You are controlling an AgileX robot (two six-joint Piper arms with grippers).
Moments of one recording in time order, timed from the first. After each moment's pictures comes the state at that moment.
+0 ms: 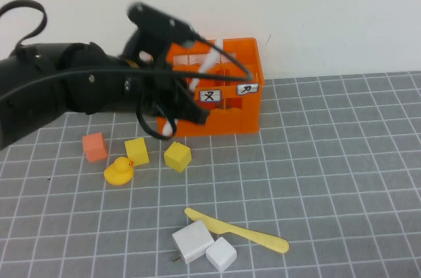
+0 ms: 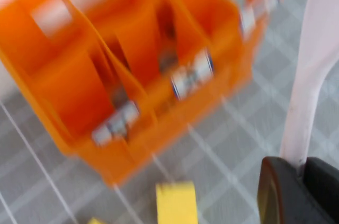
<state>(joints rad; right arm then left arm) 0.01 -0.01 0.03 -0.14 0.41 0.09 -0.46 1.59 -1.21 -0.26 0.42 0.32</state>
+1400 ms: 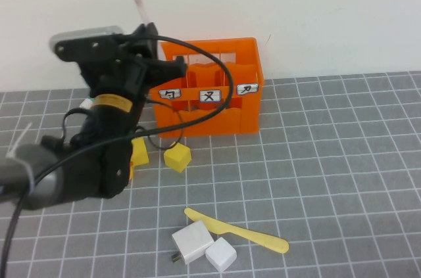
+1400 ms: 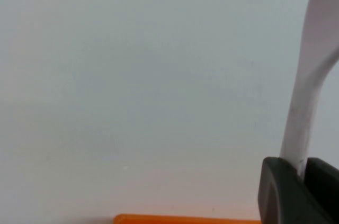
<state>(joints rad) 0.01 -0.01 0.03 -0.14 0.41 0.09 -0.46 1.78 -0.89 -0.29 -0.99 -0.16</state>
